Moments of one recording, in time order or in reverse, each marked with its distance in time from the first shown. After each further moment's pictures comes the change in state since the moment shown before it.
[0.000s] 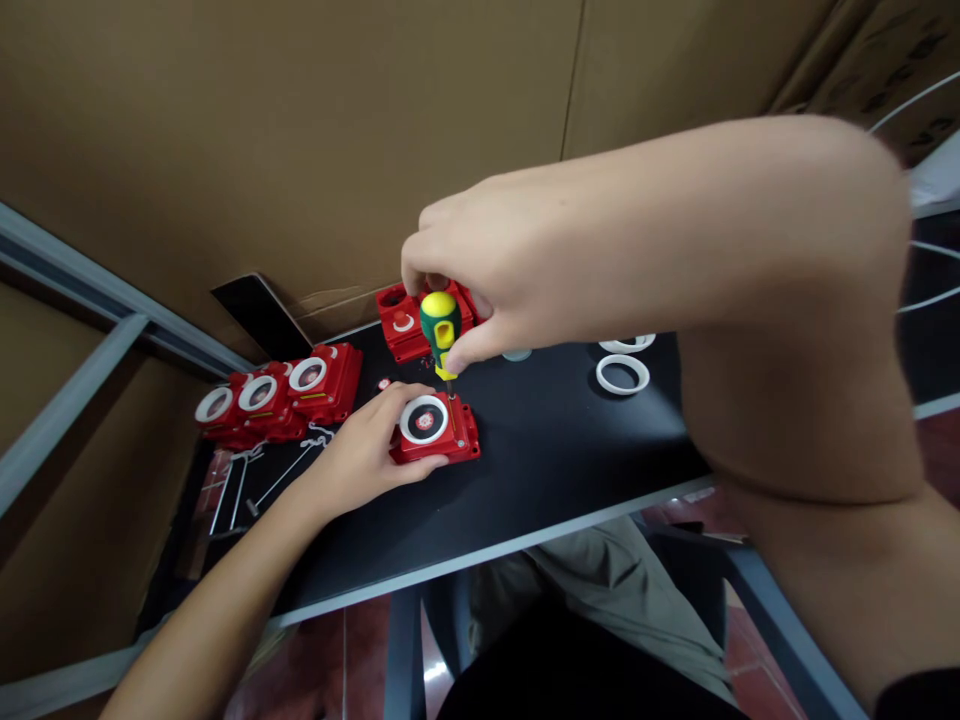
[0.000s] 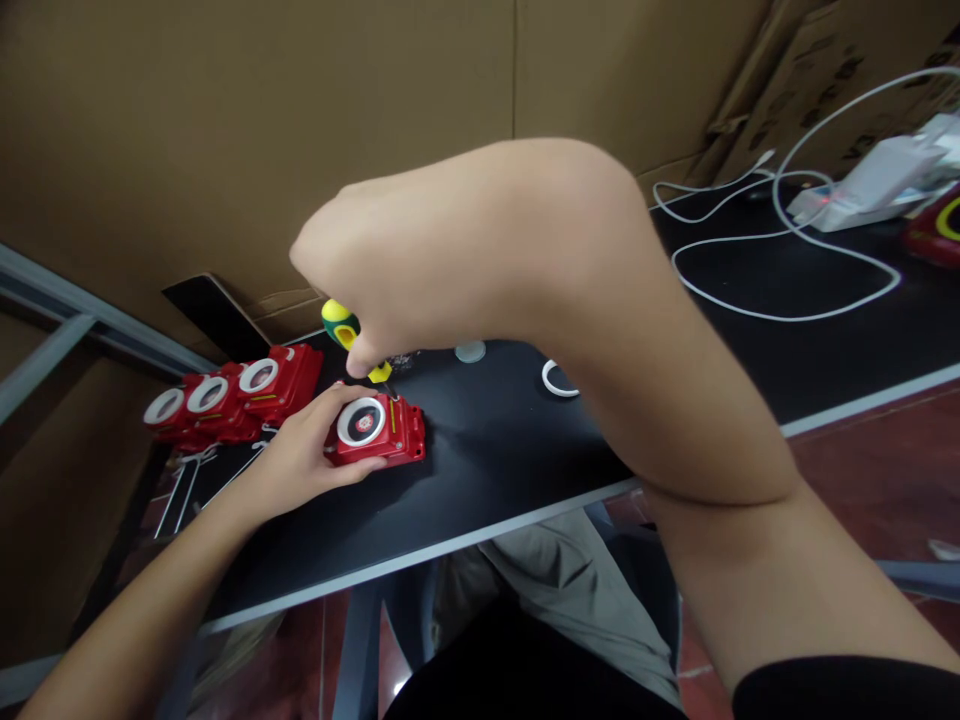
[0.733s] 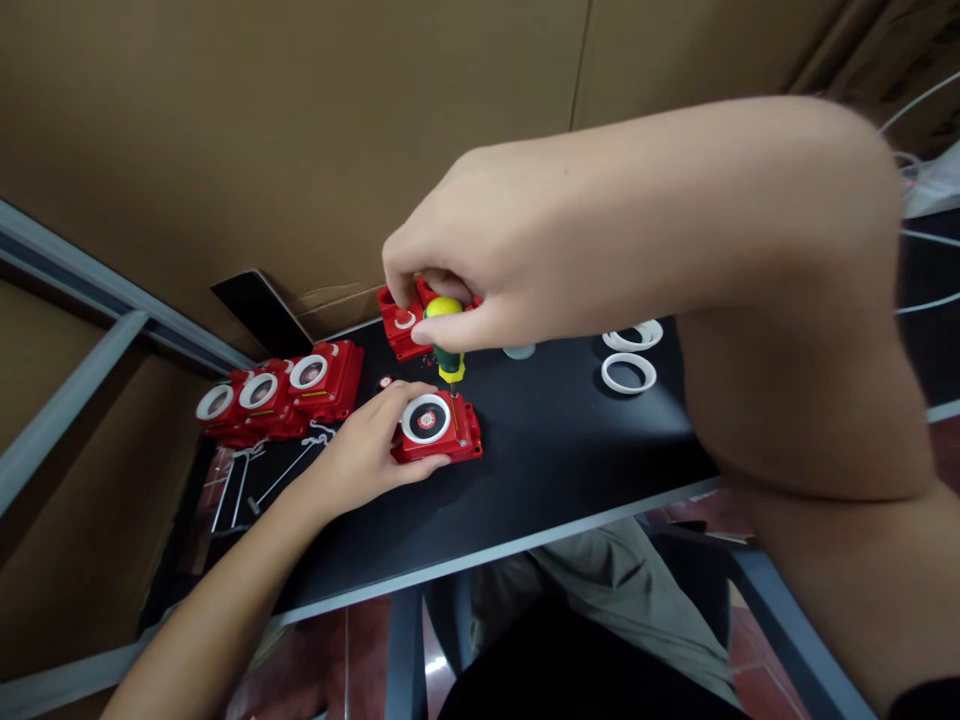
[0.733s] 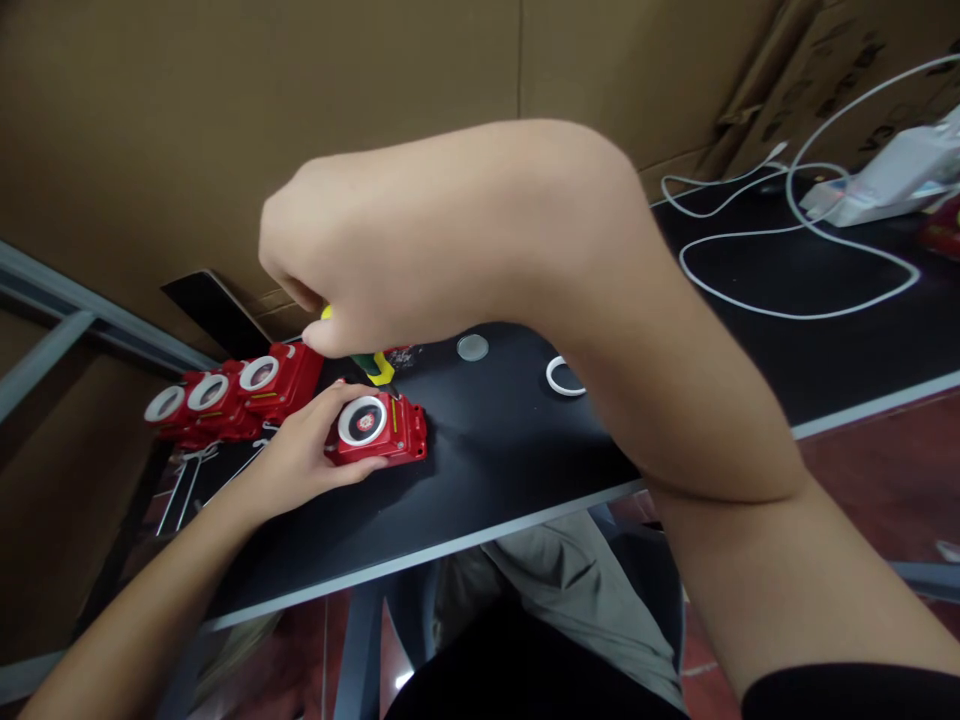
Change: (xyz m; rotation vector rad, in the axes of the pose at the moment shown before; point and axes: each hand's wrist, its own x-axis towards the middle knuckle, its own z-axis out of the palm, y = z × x) left_hand 0.002 0.006 -0.002 0.002 -0.021 -0.025; right_hand -0.001 -0.005 -0.003 0.108 0.086 -0.076
